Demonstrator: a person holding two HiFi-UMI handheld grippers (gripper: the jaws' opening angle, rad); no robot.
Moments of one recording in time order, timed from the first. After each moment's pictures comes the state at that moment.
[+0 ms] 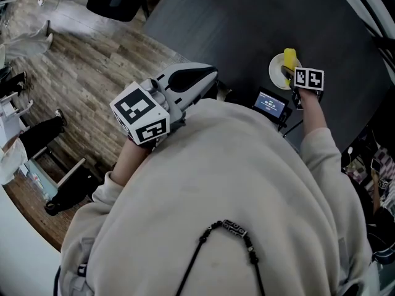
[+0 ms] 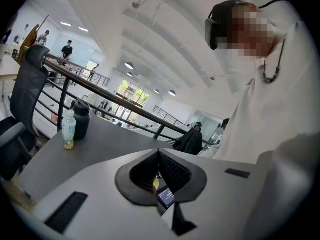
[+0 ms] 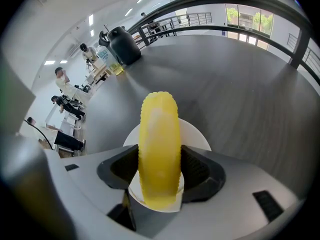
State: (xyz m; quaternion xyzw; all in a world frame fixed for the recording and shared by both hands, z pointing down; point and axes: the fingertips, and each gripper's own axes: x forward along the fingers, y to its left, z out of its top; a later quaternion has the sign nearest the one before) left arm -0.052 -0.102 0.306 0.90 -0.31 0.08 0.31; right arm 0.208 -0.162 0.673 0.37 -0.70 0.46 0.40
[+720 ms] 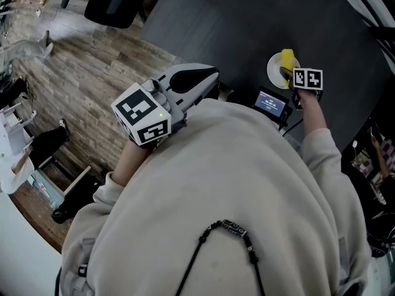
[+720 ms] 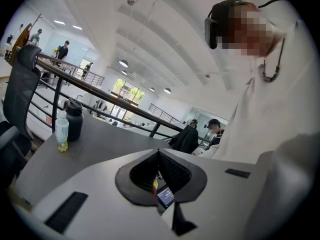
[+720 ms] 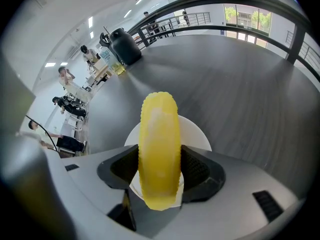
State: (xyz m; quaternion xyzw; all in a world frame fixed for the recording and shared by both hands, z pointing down) left arm -0.044 -0.100 0.305 0.91 -0.28 0.09 0.30; right arm 0.207 -0.144 0.672 0.37 -0.70 0.47 0.40
